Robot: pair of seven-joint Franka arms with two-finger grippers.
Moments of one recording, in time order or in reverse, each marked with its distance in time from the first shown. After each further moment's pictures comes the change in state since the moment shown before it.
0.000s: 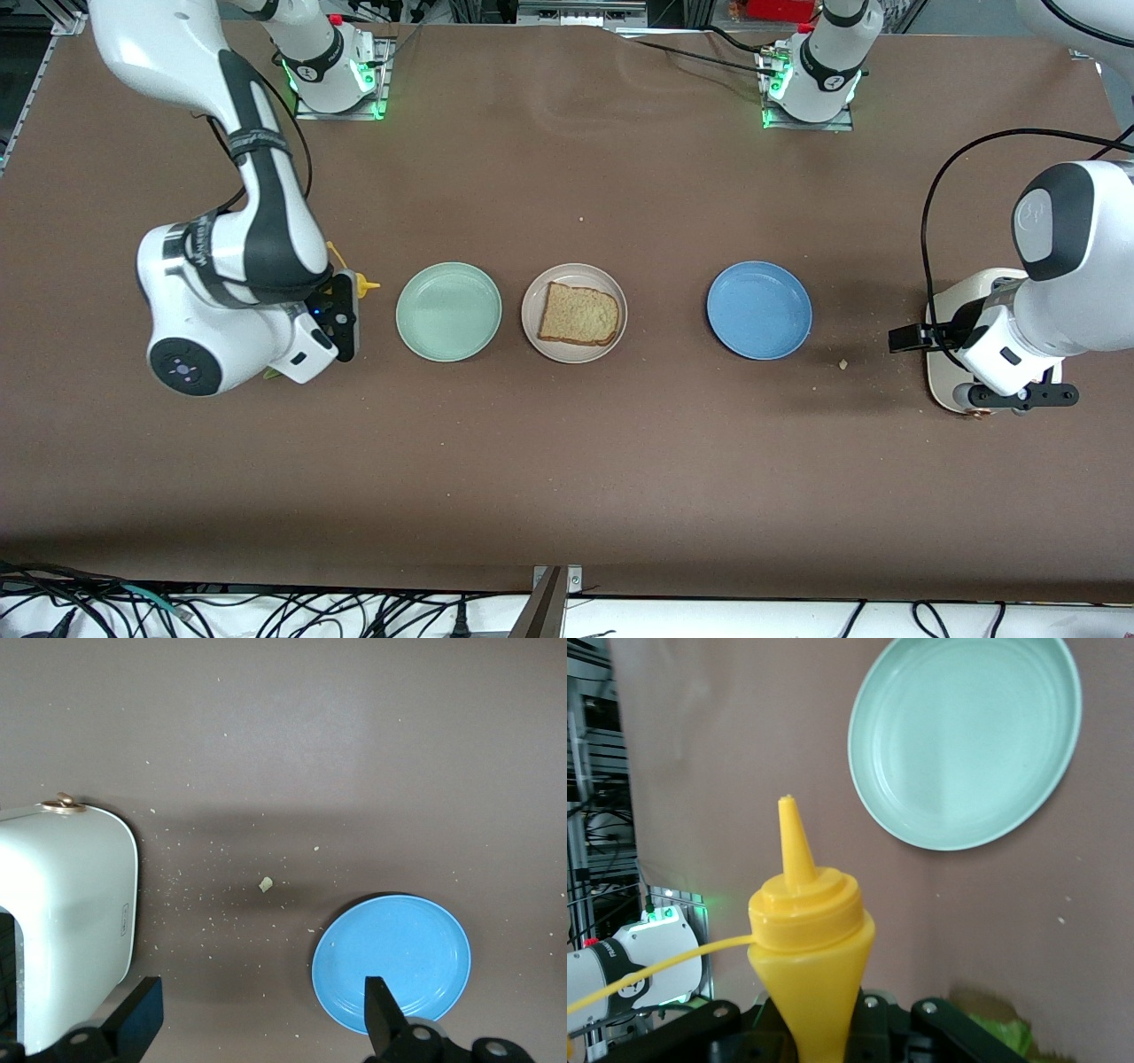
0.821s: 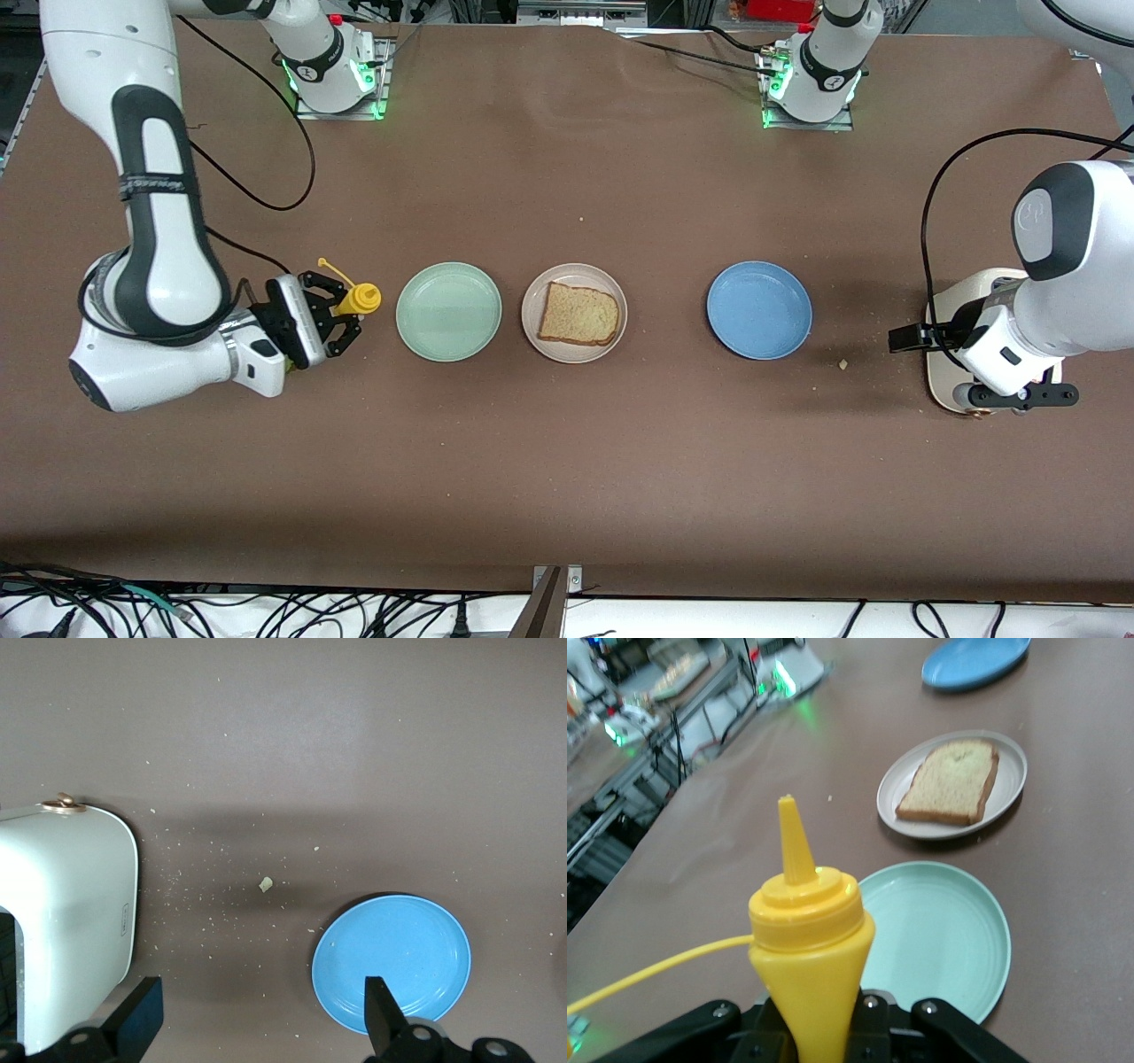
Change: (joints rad) left arm 0.000 0.000 0.000 0.000 0.000 0.000 0.000; right arm -0.153 0.017 0.001 -0.126 0.531 0.094 -0.491
